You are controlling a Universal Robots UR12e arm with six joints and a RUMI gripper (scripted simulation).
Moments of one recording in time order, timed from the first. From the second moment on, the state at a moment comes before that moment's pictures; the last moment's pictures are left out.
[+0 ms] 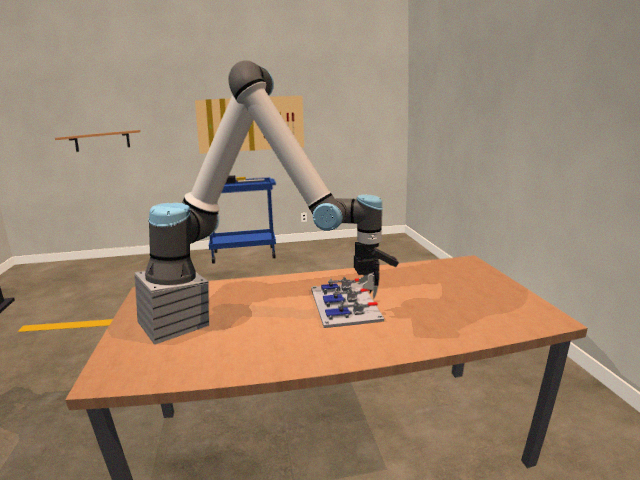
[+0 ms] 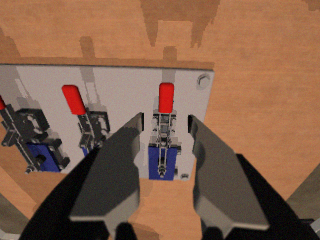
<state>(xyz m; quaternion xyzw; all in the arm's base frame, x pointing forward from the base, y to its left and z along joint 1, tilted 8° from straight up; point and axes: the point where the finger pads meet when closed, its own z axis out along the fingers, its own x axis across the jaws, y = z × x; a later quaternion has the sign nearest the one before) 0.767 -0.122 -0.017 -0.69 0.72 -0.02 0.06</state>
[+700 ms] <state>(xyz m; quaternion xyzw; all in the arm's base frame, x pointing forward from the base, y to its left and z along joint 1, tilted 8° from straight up) 0.767 -0.122 -0.015 -0.69 0.72 -0.02 0.06</state>
